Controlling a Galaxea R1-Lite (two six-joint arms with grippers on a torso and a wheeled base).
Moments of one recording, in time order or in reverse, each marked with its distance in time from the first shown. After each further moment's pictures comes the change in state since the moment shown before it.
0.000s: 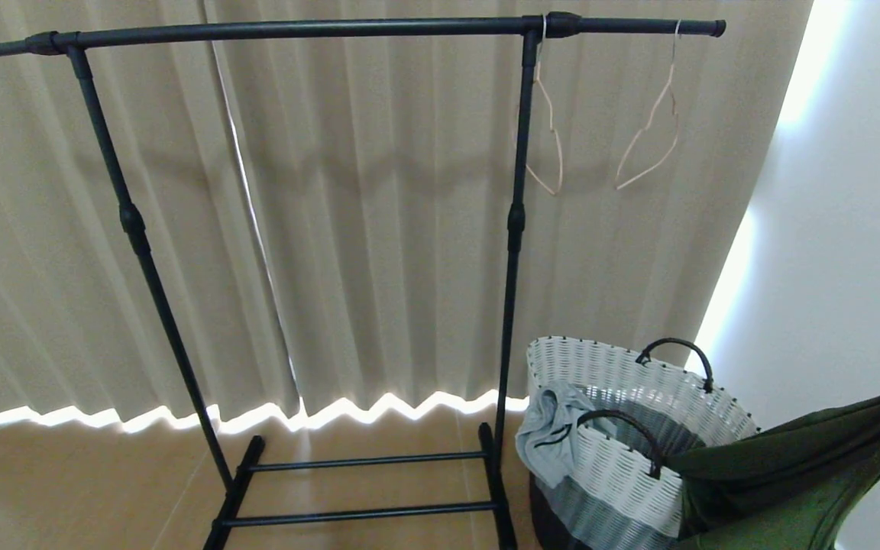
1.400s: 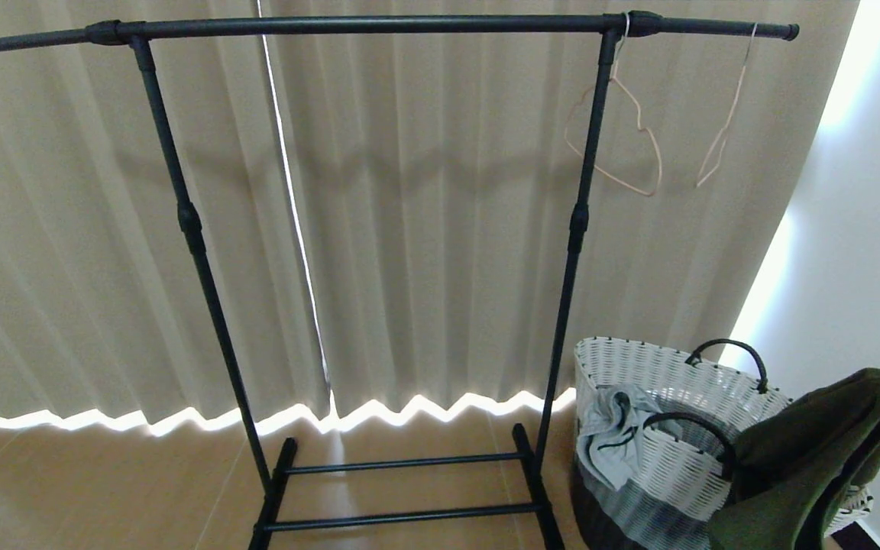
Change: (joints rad) left arm -0.002 0.000 -0.016 0.000 -0.202 0.088; right arm 0.170 0.014 -0.069 -0.003 0.011 -0.001
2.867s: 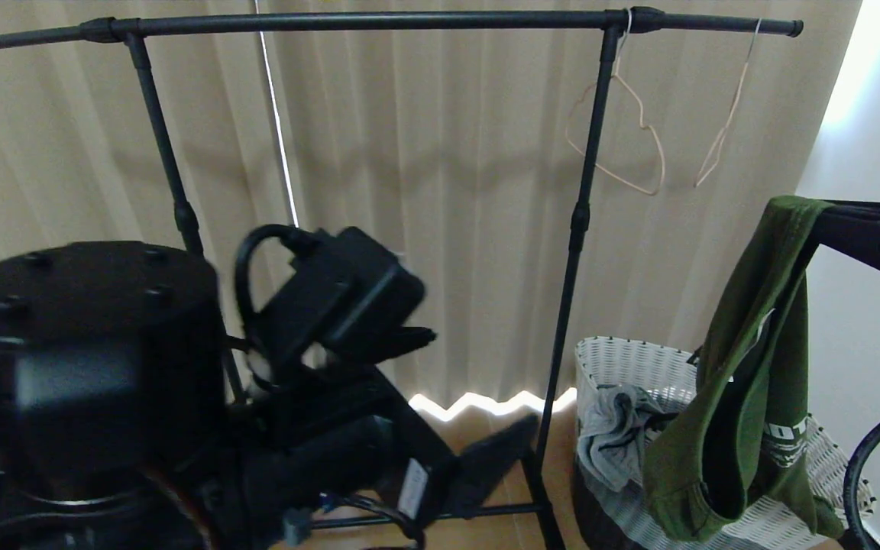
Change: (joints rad) left arm -0.980 1.495 -0.743 -0.594 0.240 -0.238; right arm 0.326 0.245 -0.411 -0.017 0.000 0.144
